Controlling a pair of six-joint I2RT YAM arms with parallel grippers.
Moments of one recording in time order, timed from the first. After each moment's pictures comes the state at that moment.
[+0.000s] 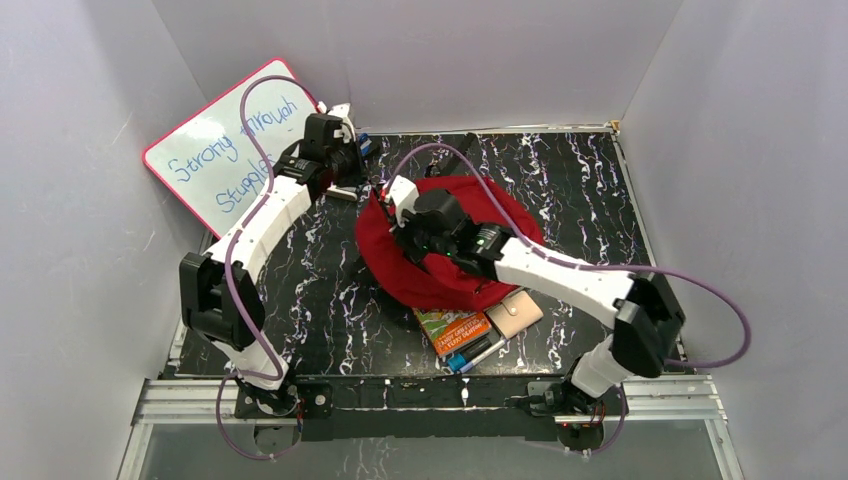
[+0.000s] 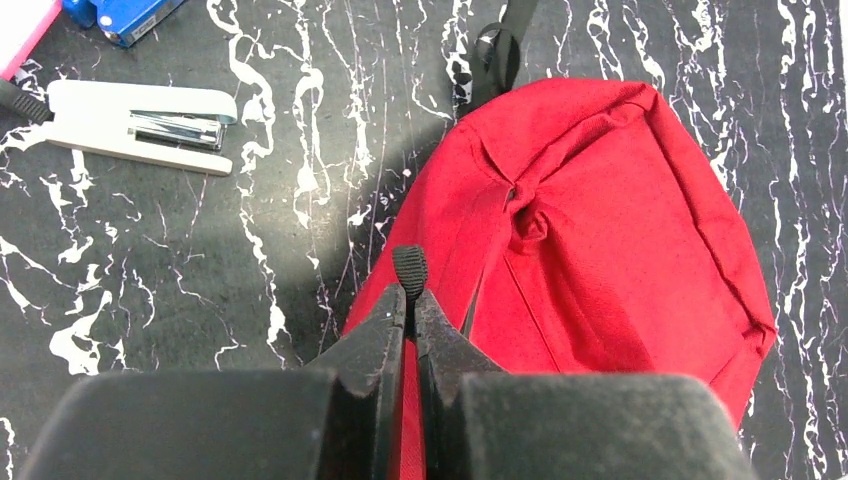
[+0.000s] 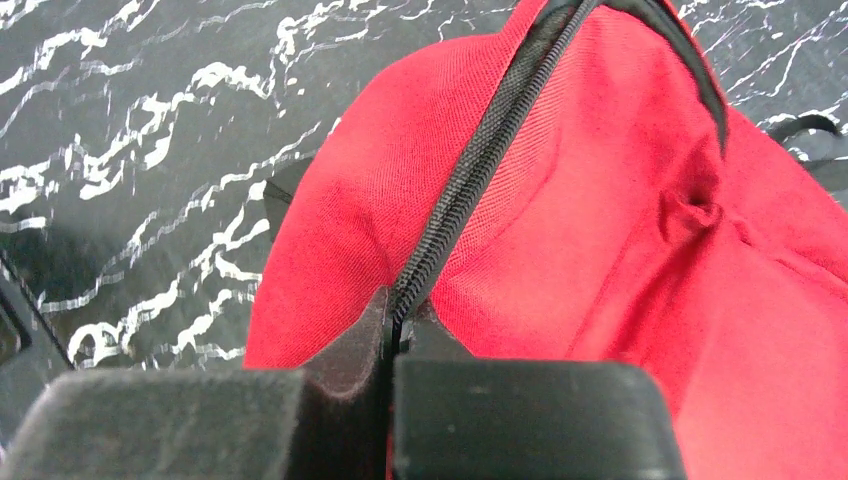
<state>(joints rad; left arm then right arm) -0.33 1.65 1.49 -0.49 0.06 -0.36 0.99 1.57 1.25 -0.20 0.04 0.04</state>
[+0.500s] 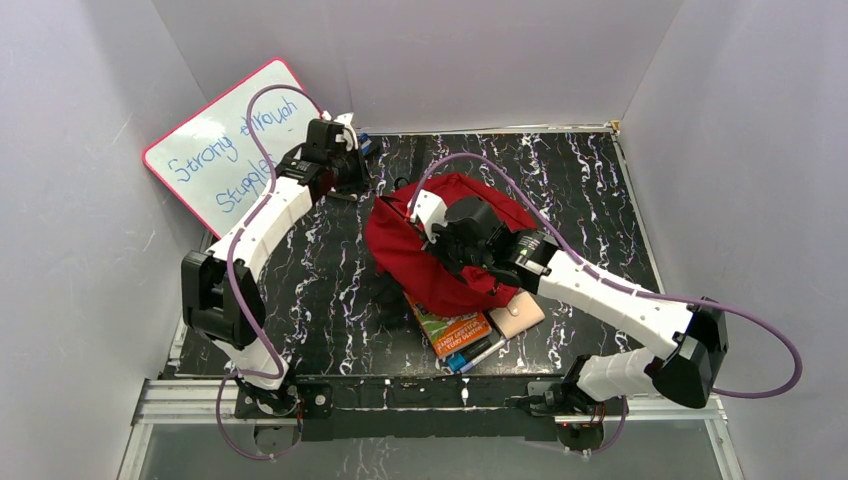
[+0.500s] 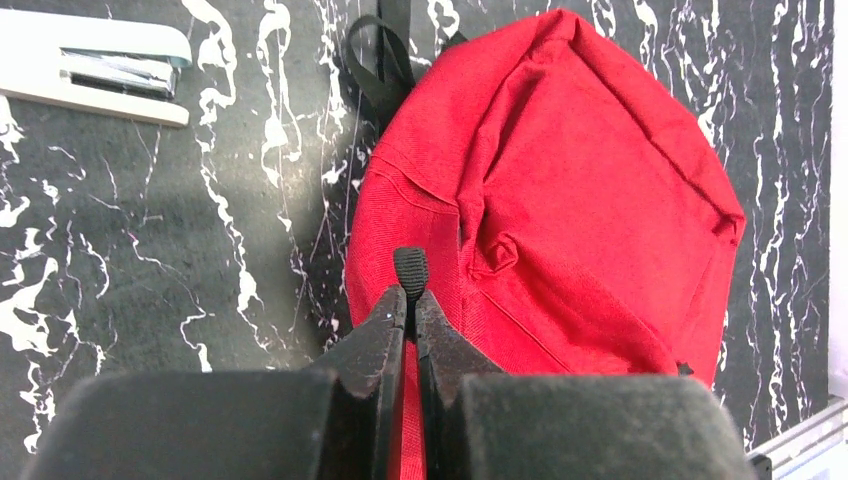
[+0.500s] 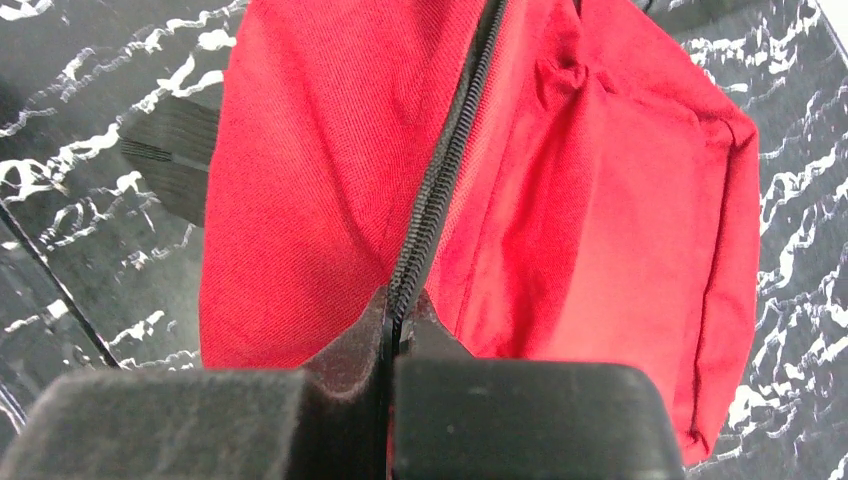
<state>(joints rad) -0.32 1.67 1.48 -0.54 0.12 -0.39 0.99 1.29 1.18 -0.50 0.05 -0.16</state>
